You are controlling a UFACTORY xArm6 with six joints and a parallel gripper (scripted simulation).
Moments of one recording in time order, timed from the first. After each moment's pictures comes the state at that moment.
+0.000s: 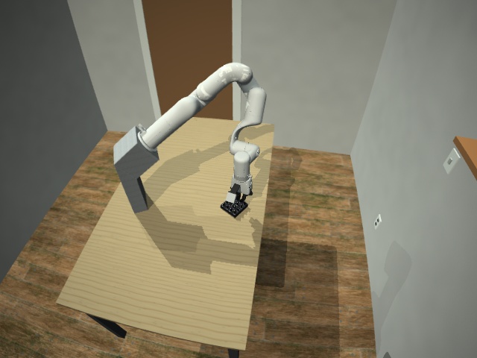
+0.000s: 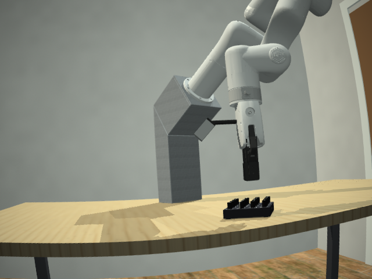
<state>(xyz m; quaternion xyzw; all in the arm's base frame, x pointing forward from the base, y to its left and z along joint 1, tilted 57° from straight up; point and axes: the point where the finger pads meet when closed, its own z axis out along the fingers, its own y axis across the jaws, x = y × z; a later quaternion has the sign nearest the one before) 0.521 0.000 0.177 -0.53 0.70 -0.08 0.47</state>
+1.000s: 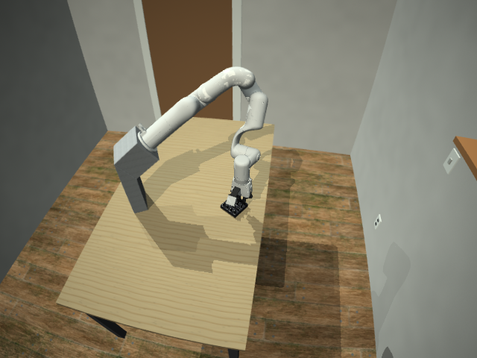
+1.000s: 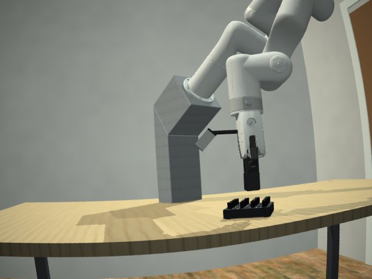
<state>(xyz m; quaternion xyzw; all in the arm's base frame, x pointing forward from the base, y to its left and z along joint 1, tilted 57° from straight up) 0.538 0.009 0.166 -0.53 0.70 -0.08 0.47</state>
